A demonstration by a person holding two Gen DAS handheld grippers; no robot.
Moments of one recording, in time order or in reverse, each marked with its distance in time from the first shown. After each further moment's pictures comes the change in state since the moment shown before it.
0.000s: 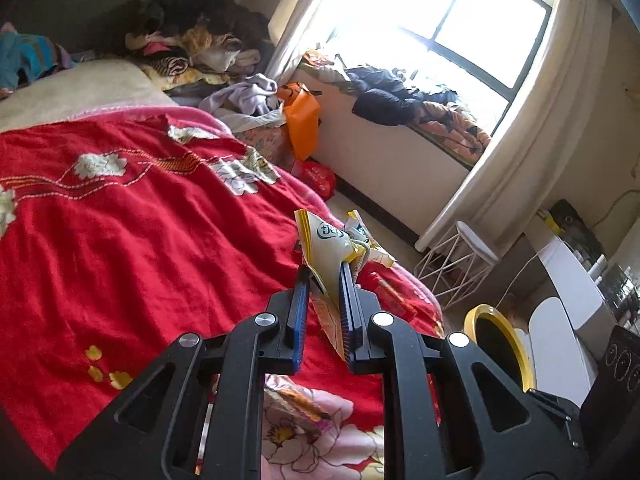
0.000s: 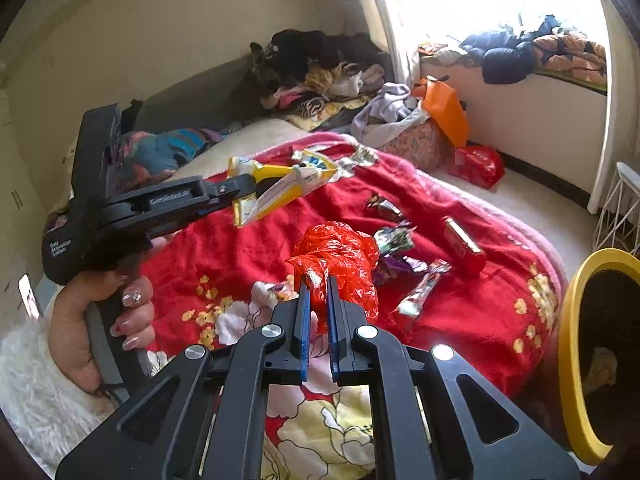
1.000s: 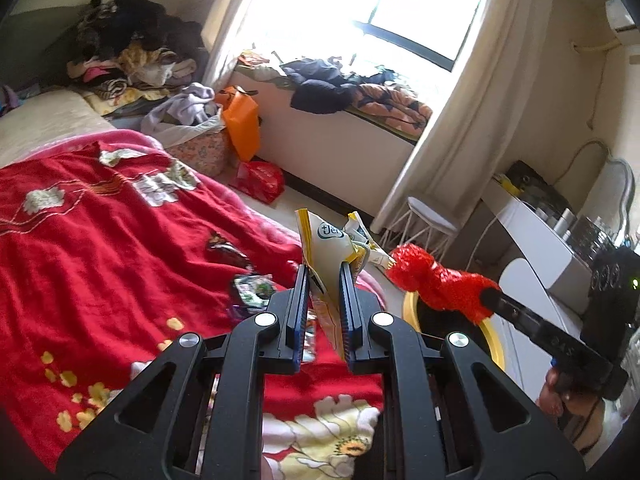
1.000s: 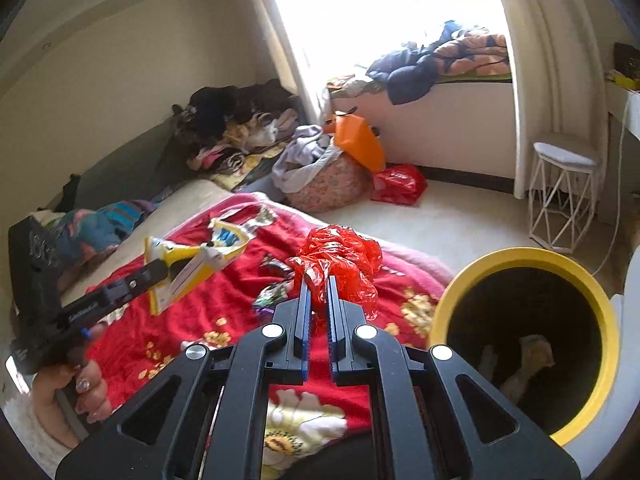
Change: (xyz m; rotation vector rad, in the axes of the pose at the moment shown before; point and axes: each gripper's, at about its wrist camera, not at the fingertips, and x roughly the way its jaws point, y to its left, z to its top) left arm 0.001 -0.078 -0.013 0.162 0.025 -0.143; right arm -0.079 -0.094 0.012 0.206 -0.159 -0.217
